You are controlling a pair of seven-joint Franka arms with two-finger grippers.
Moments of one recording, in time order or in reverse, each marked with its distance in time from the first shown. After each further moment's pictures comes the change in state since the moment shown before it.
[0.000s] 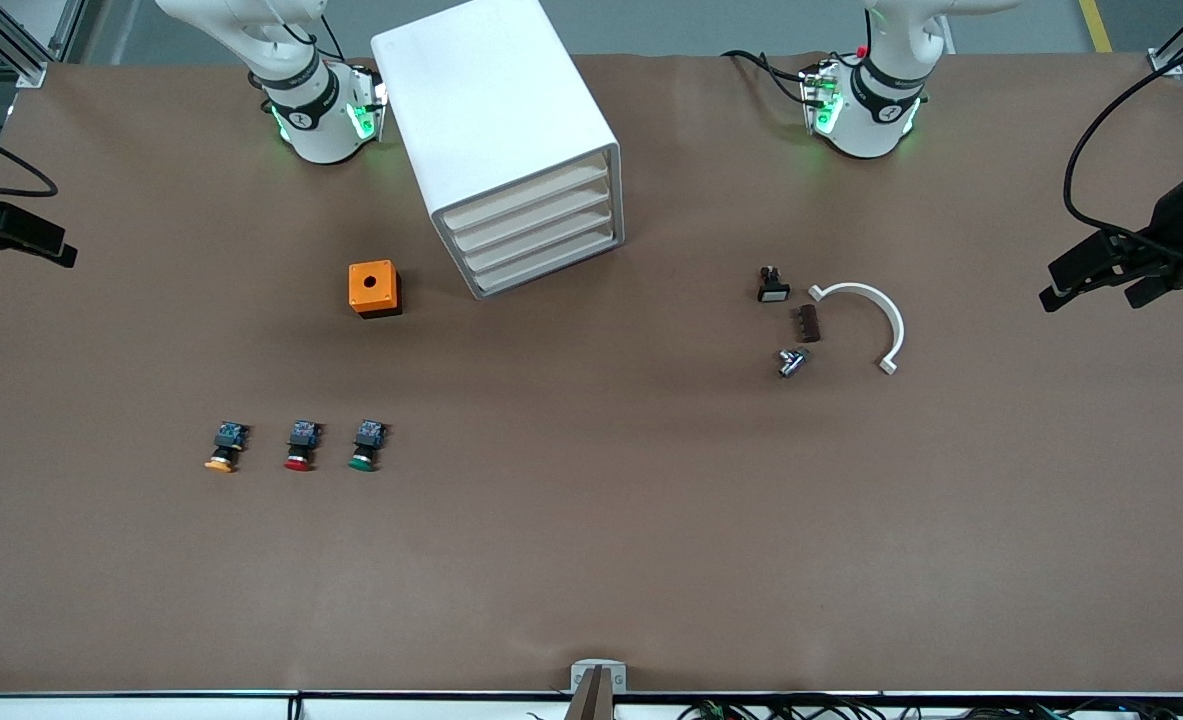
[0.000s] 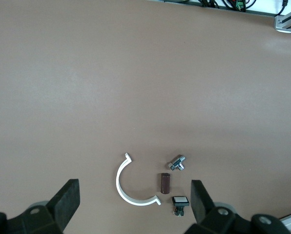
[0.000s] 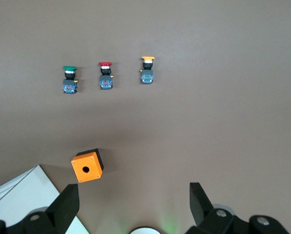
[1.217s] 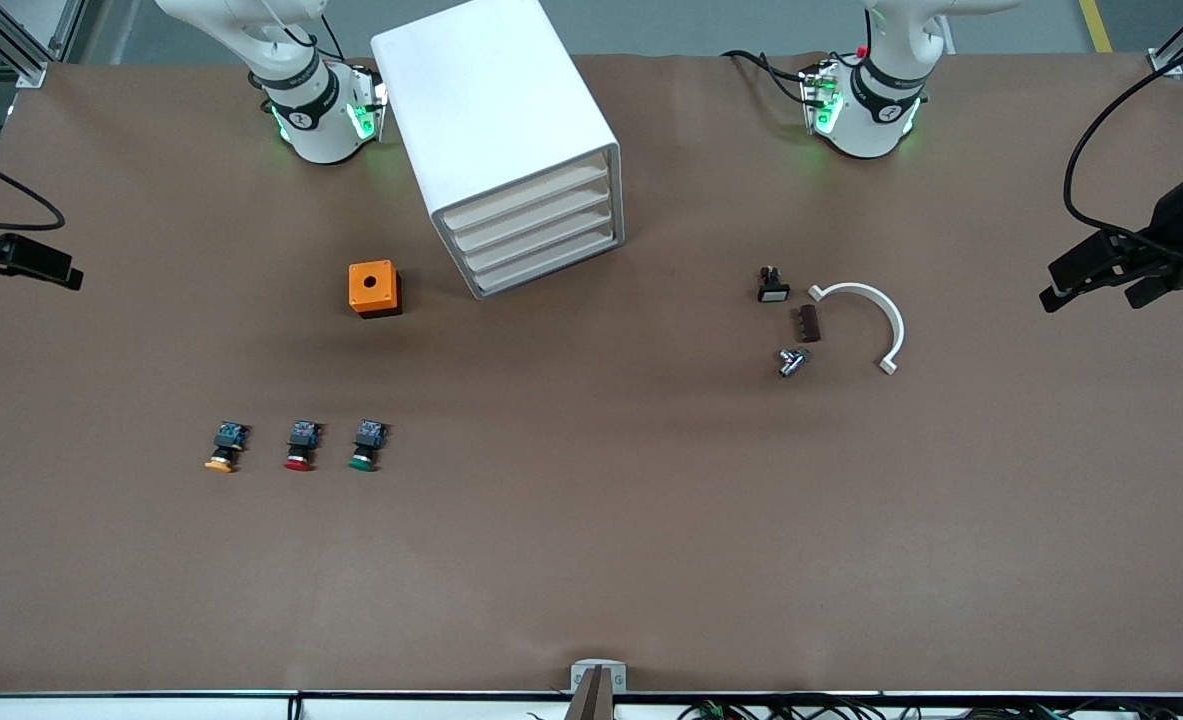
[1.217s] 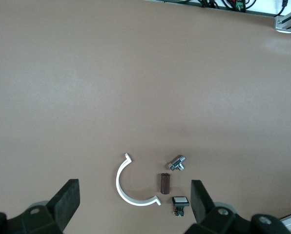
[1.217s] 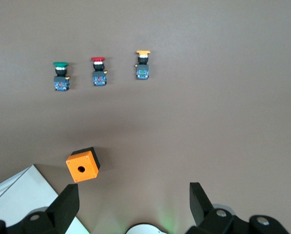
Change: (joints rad) left arm 0.000 0.000 0.000 0.000 0.000 0.001 0.000; right arm -0.002 0.074 -0.012 0.048 -0.003 -0.046 0.000
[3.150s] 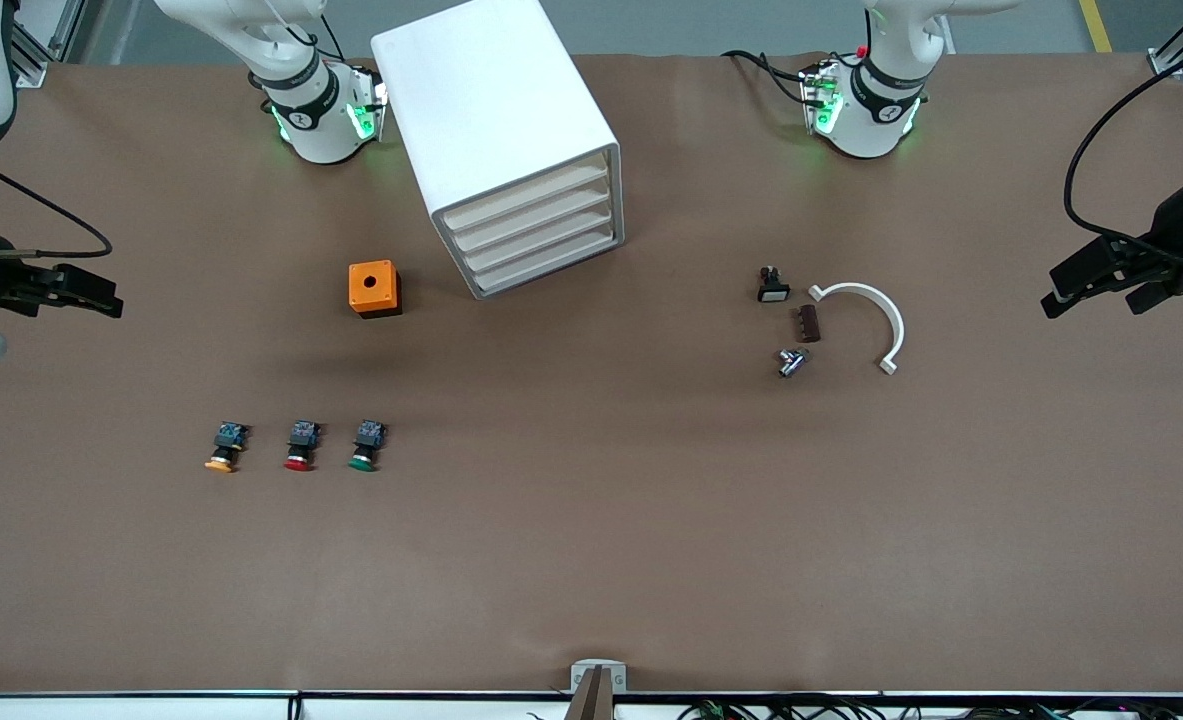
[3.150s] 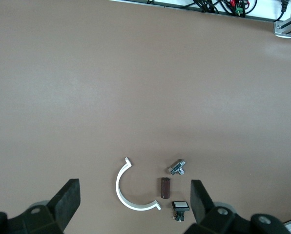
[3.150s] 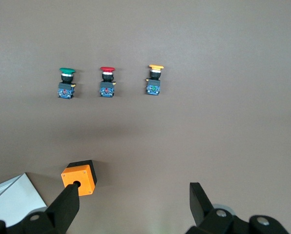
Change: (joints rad) left arm 0.000 0.000 0.002 -0.010 0.000 0.026 0.000; right arm 0.028 0.016 0.003 -0.101 -0.002 0.161 -0.063
